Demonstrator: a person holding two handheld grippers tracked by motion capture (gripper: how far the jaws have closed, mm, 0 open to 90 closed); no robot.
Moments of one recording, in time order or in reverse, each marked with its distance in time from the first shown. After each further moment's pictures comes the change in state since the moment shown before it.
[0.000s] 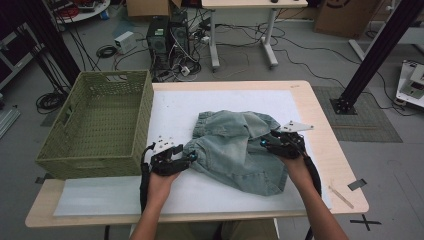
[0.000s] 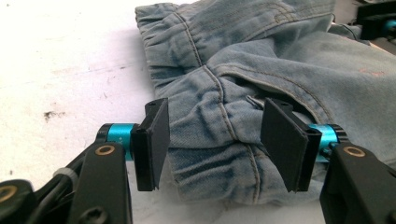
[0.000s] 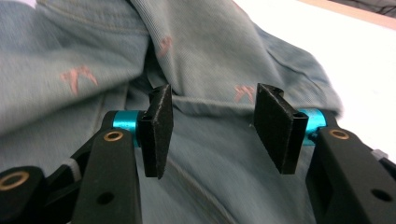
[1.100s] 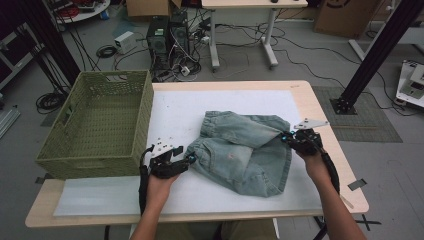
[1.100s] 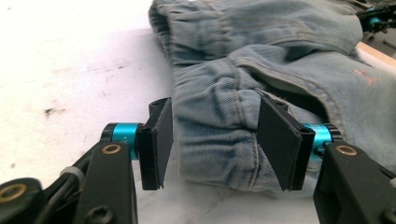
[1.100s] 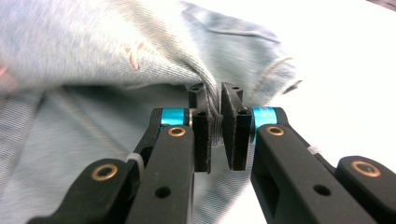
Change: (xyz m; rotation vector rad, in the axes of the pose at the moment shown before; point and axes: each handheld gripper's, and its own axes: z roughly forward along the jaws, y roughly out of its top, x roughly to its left) left arm -0.003 -0.003 -0.002 -0.015 -0.015 0.009; right arm -0.055 -0.016 -0.020 0.079 -0.096 -0.026
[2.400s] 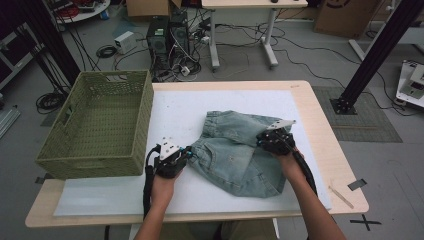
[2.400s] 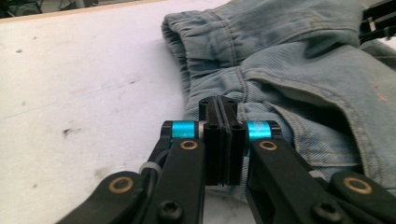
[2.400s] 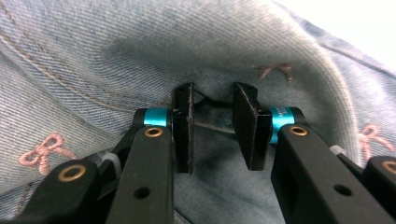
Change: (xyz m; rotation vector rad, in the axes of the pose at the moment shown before) left arm -0.011 0.003 0.006 -0.013 0.083 0.089; right arm 0.059 0.020 0.051 0.093 0.082 -0.028
